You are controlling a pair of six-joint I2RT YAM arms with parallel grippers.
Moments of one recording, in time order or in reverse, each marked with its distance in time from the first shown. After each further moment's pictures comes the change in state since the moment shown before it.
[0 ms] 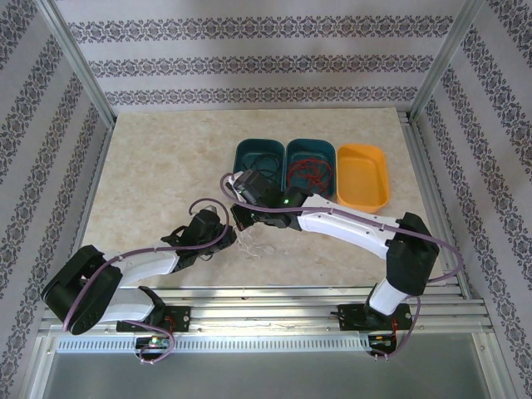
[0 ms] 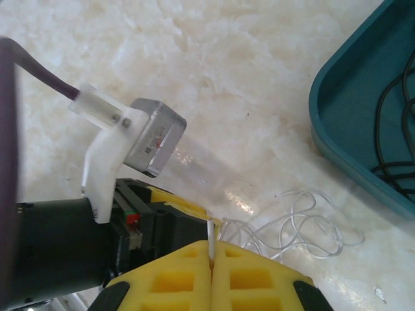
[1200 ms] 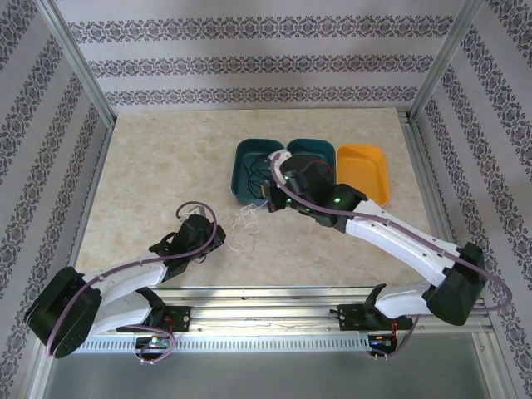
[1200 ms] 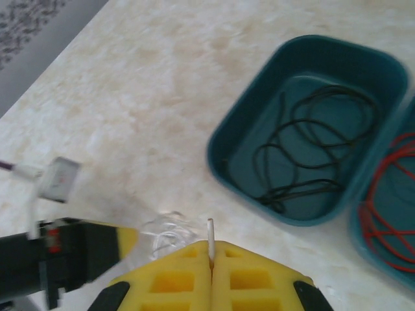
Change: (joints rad) left arm 0.014 -0.208 -0.076 -0.039 -0.102 -0.061; right arm -0.170 -0.322 -0.147 0.016 0.063 -0.004
